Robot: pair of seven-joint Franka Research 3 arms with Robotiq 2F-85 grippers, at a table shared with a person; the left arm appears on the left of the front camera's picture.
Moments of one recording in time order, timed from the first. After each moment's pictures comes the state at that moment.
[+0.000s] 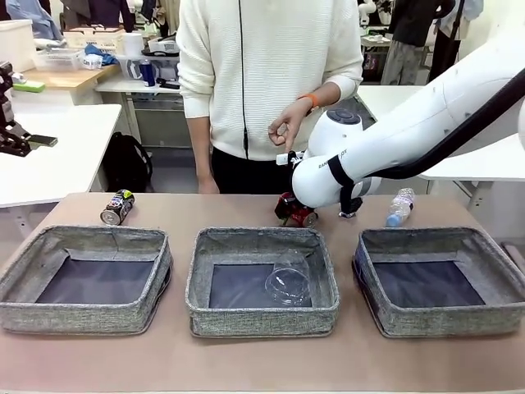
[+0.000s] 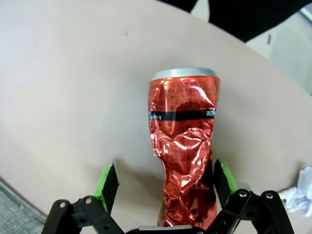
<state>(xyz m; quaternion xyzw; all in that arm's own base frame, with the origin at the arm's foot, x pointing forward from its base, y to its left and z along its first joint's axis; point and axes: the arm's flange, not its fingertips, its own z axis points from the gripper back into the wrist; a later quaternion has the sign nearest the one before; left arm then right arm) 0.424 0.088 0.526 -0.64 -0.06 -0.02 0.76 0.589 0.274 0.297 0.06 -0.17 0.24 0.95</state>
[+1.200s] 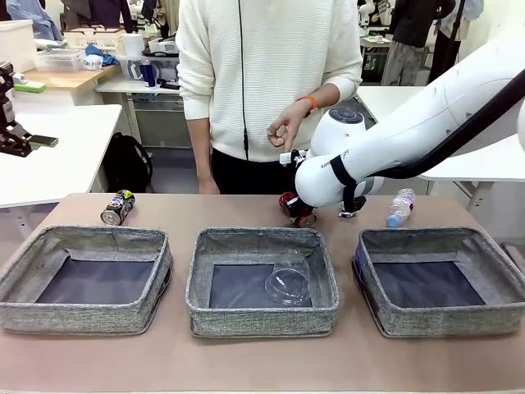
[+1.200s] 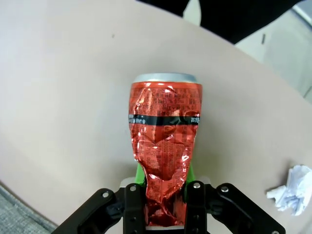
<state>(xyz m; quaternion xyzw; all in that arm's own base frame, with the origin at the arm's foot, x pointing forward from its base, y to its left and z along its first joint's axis) 0.424 0.088 0.526 -0.64 -0.06 -0.02 0.76 0.593 0.265 0.300 0.05 -0.17 0.24 0.95</state>
